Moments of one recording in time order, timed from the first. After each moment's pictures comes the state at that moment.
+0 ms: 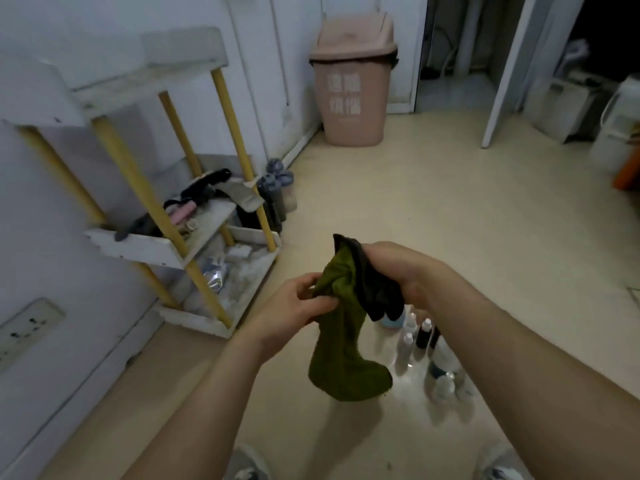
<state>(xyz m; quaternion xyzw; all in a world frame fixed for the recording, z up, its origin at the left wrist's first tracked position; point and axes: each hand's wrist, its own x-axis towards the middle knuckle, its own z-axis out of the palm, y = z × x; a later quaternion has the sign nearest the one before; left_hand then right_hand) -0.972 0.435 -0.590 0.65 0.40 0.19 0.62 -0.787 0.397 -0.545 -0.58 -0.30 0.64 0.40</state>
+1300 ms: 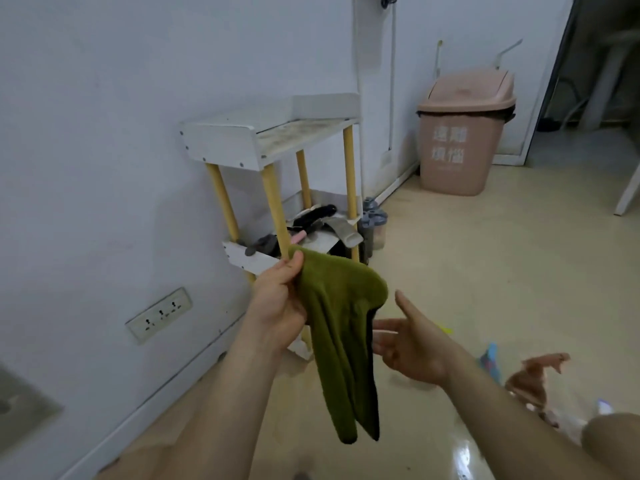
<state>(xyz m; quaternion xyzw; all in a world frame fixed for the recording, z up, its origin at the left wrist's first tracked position) -1.088 0.465 -0.493 0.31 0.35 0.55 0.69 -0.882 0.443 -0.578 -0.48 -0.22 0.75 0.40</state>
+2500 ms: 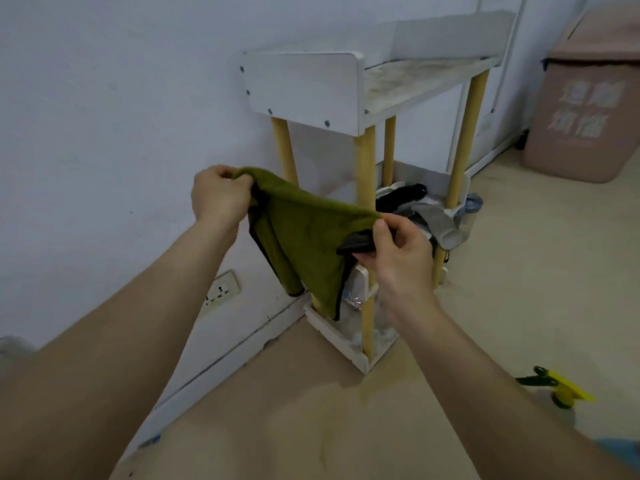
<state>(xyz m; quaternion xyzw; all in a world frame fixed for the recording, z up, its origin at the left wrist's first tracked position) -1.274 0.683 -0.467 0.41 0.69 0.57 0.17 -1.064 0.617 -0.525 -0.44 -0.39 0.51 0.63</state>
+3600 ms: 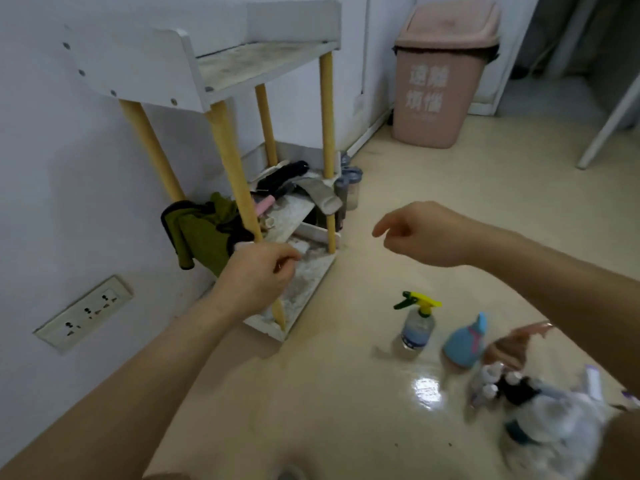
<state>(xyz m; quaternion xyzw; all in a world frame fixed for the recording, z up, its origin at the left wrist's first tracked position) -1.123 0.584 -0.547 0.84 0.50 0.19 0.11 -0.869 0.548 -0.481 -0.65 -0.73 0.20 0.07</state>
